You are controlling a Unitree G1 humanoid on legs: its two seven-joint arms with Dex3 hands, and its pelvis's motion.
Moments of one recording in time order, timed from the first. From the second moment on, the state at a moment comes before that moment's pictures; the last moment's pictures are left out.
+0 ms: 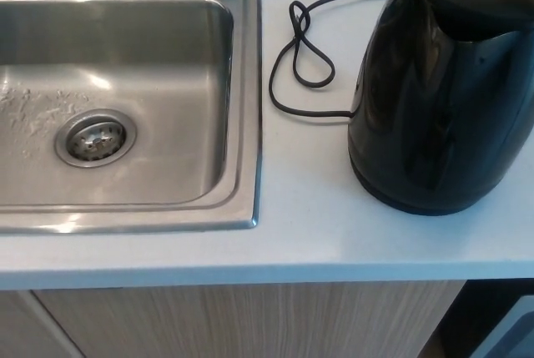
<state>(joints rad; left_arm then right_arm) 0.52 0.13 0.63 1.23 -0.33 -0.70 -0.22 -1.16 -0.88 0.16 0.32 -0.51 0.07 0.36</state>
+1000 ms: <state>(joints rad) 0.57 0.13 0.67 1.23 -0.35 -0.70 -0.25 -1.32 -0.73 0.35 0.88 -0.60 -0.03 0.40</state>
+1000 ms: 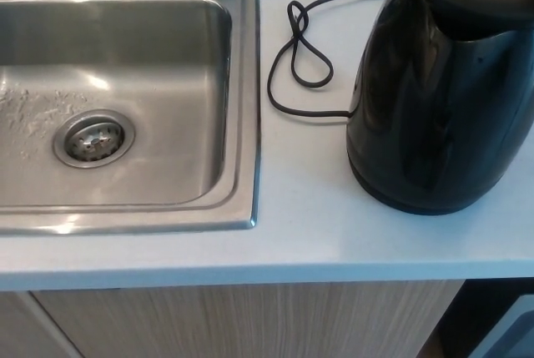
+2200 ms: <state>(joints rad) 0.62 0.13 0.70 1.23 -0.38 -0.70 -0.29 -1.20 -0.83 0.29 0.83 -0.56 -0.47 0.33</state>
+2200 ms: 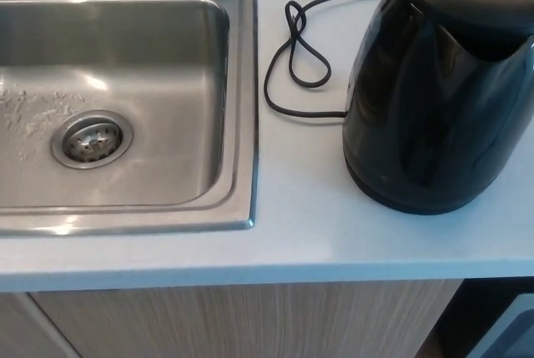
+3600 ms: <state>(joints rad) 0.65 0.11 0.73 1.21 -0.42 -0.70 -0.37 -1.47 -0.66 0.51 1.08 -0.69 -0.17 0.43</state>
